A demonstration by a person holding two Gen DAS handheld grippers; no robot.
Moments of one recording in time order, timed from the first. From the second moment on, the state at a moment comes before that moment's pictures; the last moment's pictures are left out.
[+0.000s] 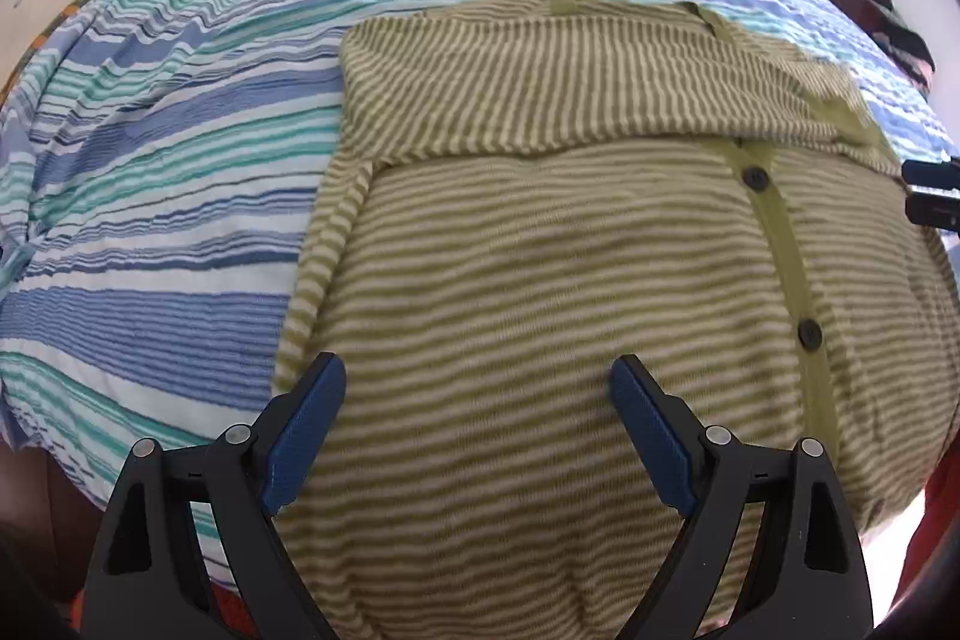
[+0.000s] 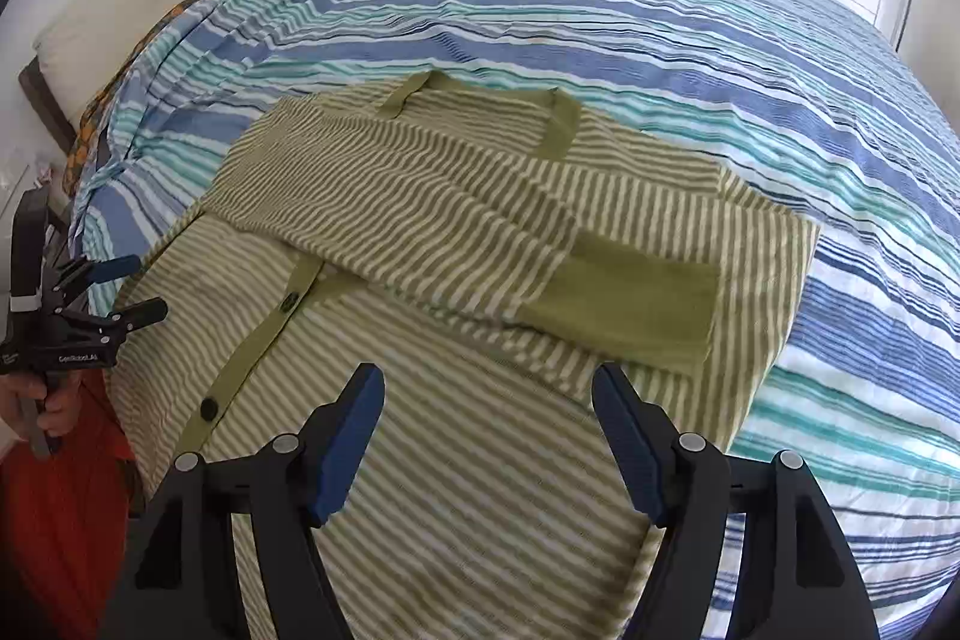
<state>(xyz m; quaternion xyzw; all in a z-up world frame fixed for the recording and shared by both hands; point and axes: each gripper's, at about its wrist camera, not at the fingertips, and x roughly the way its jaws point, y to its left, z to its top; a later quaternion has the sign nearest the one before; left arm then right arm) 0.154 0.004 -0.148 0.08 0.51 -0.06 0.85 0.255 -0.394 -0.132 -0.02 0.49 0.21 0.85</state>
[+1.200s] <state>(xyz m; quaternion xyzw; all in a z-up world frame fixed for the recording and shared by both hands) 0.102 0.007 -0.178 0.09 0.55 -0.02 0.83 0.120 -0.390 -0.184 -0.04 0.50 0.13 0.86</state>
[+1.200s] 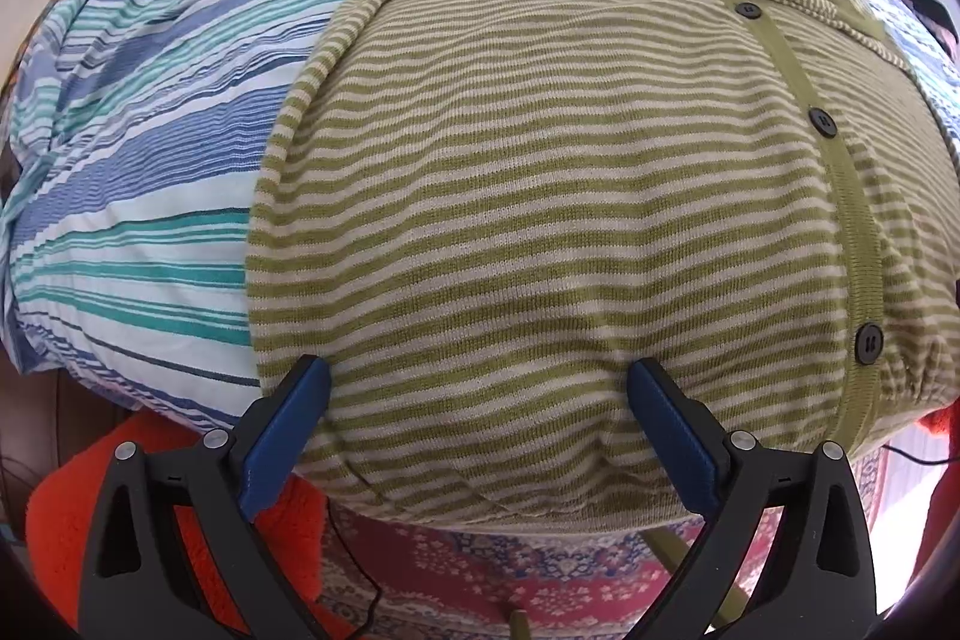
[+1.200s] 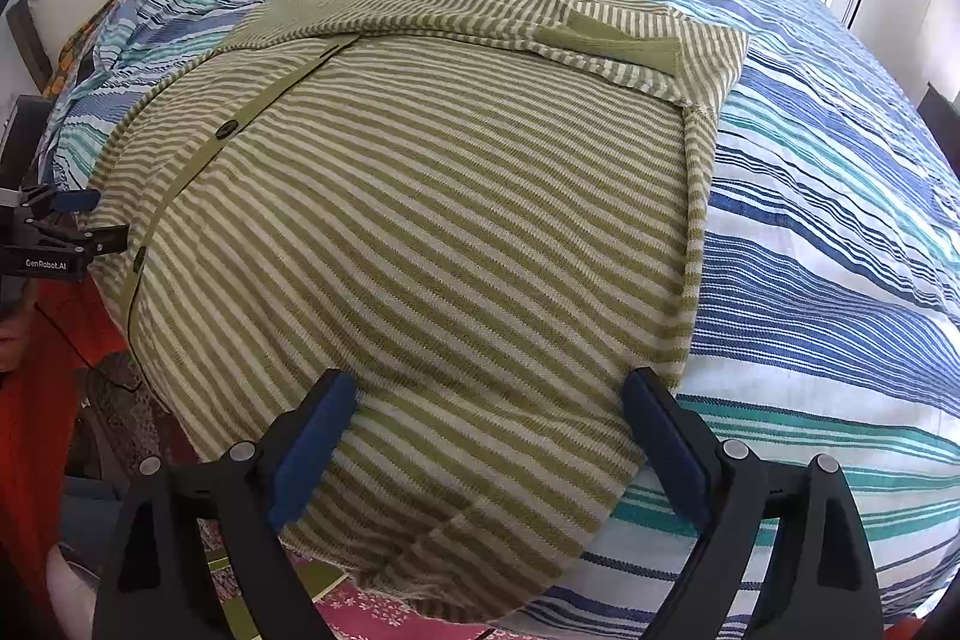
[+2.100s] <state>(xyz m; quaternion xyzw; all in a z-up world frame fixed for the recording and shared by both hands) 0.103 0.005 -0.180 0.09 0.55 -0.02 0.83 0.119 -0.389 -0.185 -0.05 0.50 0.13 0.86</state>
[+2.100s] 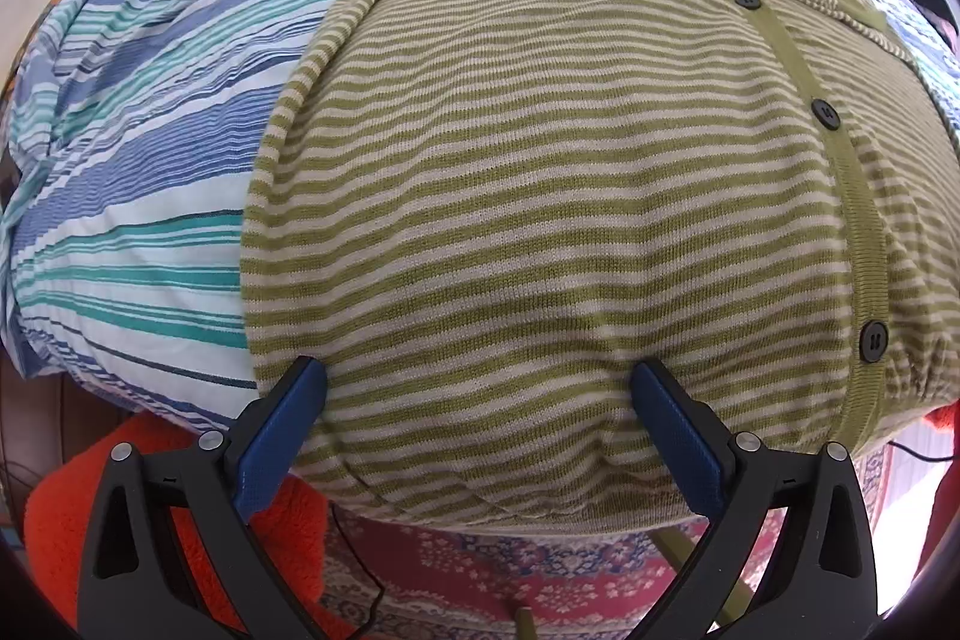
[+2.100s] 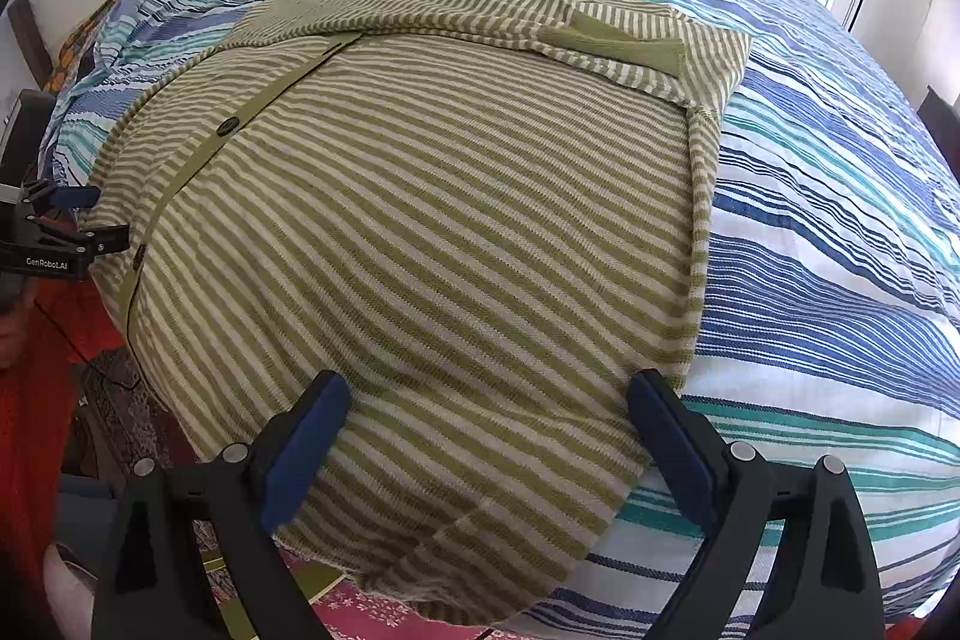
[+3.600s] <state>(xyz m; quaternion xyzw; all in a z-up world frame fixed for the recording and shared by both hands) 0.078 0.125 -0.180 -0.18 0.61 -0.06 0.77 0.097 -0.505 -0.154 0.23 0.54 0.22 0.78</state>
